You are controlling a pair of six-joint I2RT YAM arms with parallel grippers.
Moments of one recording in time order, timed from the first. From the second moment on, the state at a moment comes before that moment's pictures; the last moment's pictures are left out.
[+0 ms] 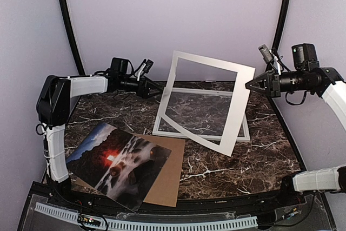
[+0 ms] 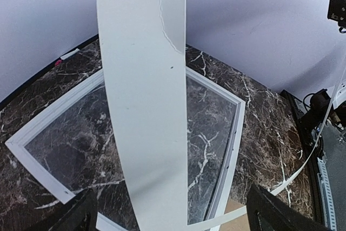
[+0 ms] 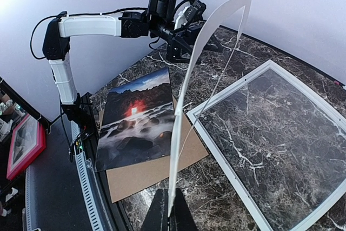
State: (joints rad) left arm -0.36 2.07 1.57 -0.06 0.93 0.11; right arm 0.18 1.10 1.29 -0.85 -0.95 -0.16
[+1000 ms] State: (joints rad) left arm -0.39 2.26 1.77 -0.02 1.22 -0.03; right arm 0.18 1.11 1.30 -0.86 -0.87 -0.12
